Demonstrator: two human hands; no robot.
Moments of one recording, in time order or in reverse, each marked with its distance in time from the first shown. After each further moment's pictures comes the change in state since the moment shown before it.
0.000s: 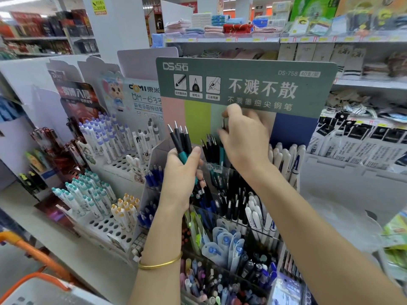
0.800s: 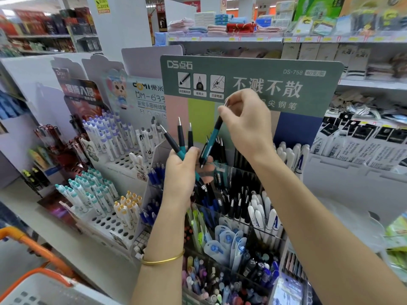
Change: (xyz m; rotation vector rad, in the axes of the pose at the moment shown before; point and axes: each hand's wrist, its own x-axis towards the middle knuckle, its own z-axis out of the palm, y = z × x) left_hand 0.000 -0.001 -0.002 -0.064 0.004 -0.035; right_hand 0.012 -0.011 -0.017 0.556 0.026 0.151
